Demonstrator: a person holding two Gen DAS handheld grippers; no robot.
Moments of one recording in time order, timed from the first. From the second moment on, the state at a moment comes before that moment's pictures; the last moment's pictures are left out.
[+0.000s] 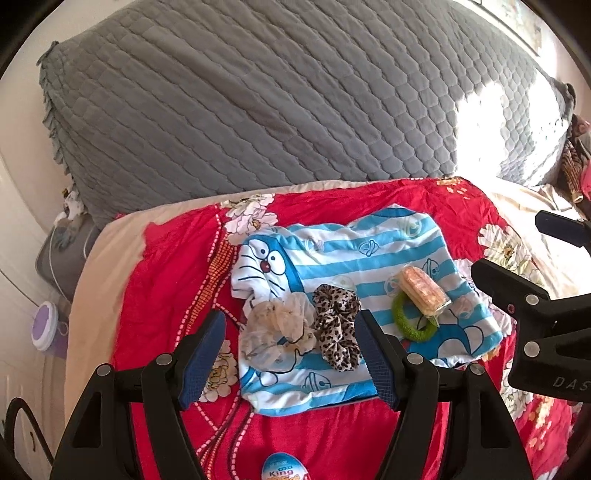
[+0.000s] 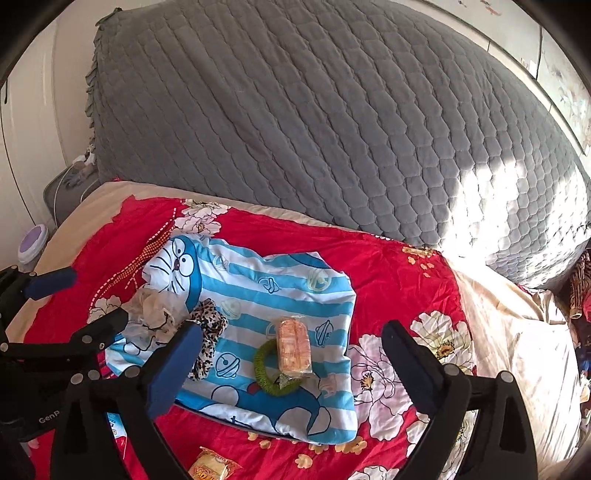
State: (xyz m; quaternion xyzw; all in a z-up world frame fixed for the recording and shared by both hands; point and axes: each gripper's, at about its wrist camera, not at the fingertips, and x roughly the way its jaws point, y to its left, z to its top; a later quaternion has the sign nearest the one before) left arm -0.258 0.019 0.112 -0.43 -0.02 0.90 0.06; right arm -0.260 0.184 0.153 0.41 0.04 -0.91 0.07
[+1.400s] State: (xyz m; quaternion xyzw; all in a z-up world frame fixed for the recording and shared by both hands) left arm -0.150 -0.038 0.122 -0.43 -0.03 0.90 0.06; right arm -0.127 0.153 0.182 0.39 0.07 -0.91 0.11
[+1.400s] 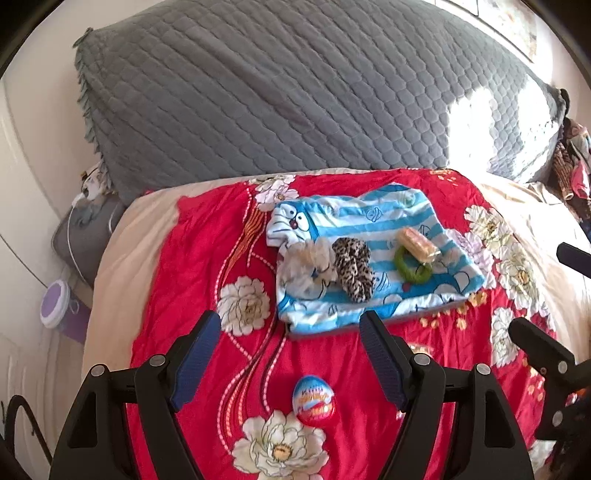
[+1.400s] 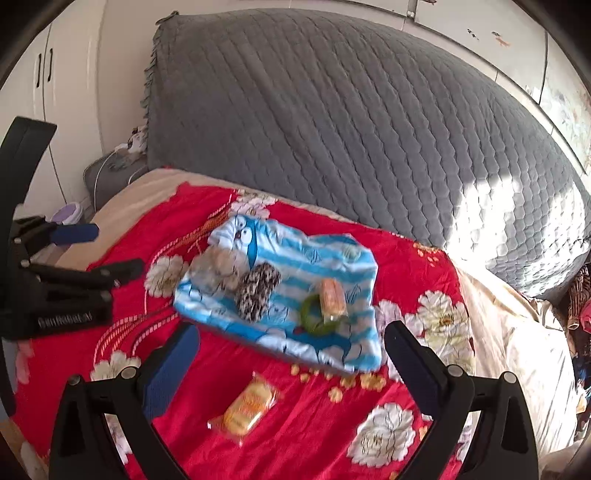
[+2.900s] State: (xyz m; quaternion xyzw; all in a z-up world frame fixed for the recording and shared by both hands) left arm -0.108 -0.013 -0.022 -0.51 0.01 0.86 0.08; right arm -0.090 0.130 0.044 0.49 0.05 -0.86 0.13
